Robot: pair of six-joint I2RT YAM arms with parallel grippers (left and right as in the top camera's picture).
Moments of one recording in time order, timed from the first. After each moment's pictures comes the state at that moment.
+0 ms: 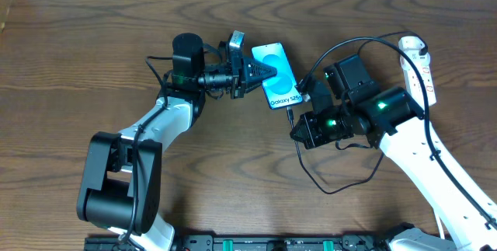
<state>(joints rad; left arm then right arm) -0.22 1.77 0.93 0.54 1.22 -1.36 0.48 1.39 1.19 -1.01 -0.53 0.23</state>
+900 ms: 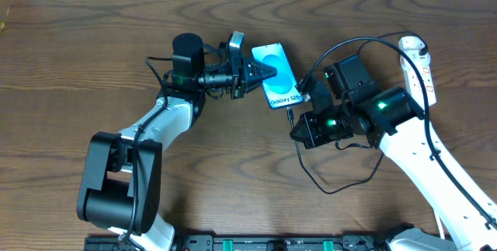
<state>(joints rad) -0.22 1.77 0.93 0.54 1.22 -1.38 0.48 1.39 1.19 -1.00 -0.53 0.24</state>
